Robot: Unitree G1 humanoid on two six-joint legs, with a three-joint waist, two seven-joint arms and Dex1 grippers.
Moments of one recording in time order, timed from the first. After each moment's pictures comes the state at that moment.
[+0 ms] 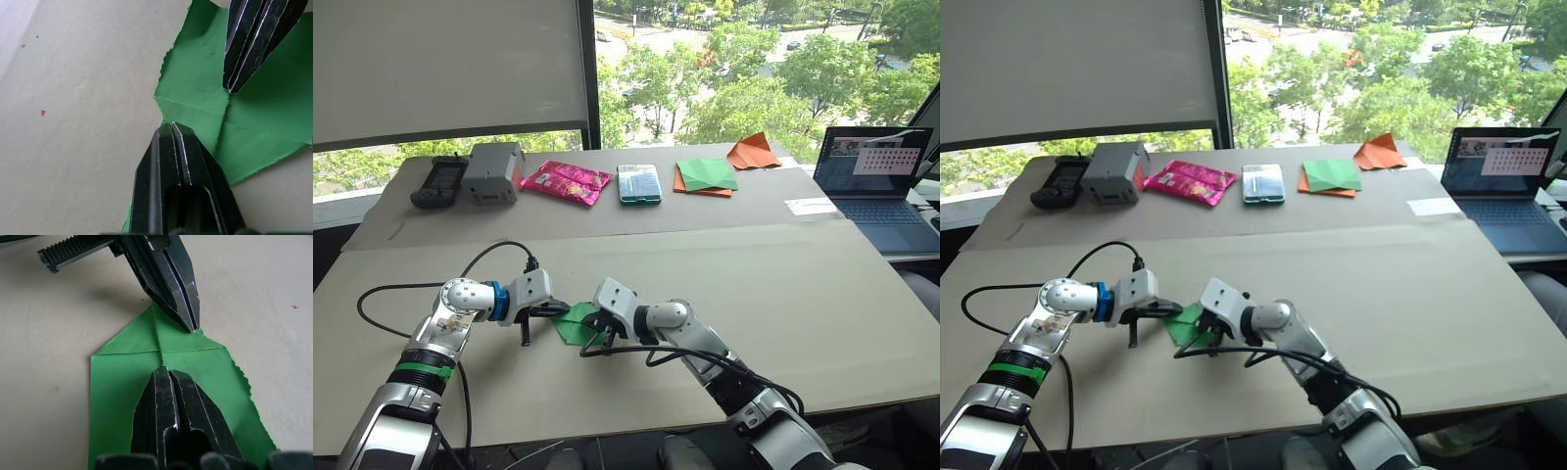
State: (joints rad) left arm -0.48 0.68 -0.18 0.45 -0.02 -0.10 -1.20; right arm -0.54 -0.09 0.49 0.23 -0.07 0.35 0.75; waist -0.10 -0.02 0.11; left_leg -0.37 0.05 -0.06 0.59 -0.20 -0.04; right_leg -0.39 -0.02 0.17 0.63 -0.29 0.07
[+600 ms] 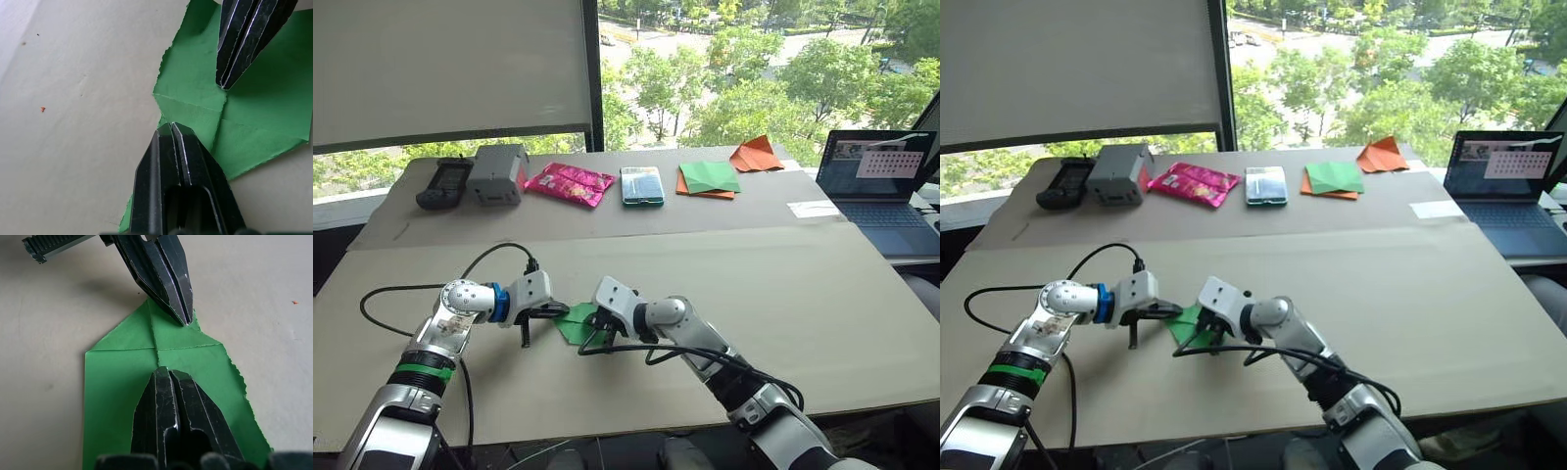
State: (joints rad) left arm -0.47 0.68 -0.18 0.45 -0.02 -0.10 -1.19; right arm -0.56 -0.13 0.52 0.21 -0.09 0.45 0.75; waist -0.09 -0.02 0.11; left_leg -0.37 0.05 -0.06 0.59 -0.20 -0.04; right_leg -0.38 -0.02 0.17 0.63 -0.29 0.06
